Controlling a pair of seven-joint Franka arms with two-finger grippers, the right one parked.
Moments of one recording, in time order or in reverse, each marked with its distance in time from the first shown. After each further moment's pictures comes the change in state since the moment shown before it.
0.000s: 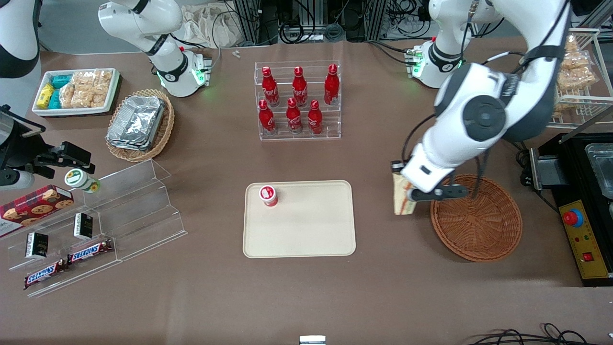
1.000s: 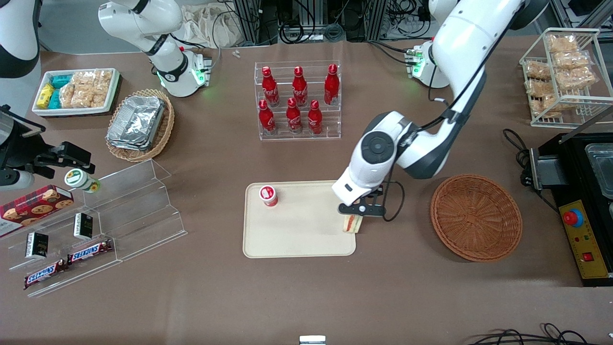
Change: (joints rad) arm -0.188 0.314 0.000 -0.010 0.283 0.375 -0.201
